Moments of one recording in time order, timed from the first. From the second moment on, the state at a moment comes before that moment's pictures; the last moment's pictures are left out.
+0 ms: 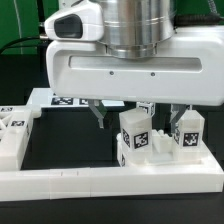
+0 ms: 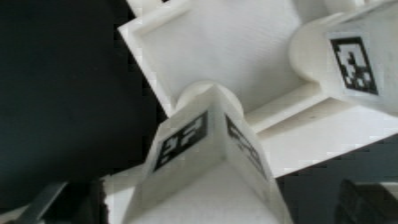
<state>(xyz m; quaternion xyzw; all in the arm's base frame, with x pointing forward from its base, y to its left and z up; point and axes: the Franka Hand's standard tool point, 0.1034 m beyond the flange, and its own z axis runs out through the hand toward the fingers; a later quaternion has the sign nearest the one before) 0.656 0.038 0.080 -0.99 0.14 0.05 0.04</state>
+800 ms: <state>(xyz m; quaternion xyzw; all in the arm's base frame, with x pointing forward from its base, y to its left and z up) 0.649 0.036 0.079 -1.00 -0.06 0.03 0.04</state>
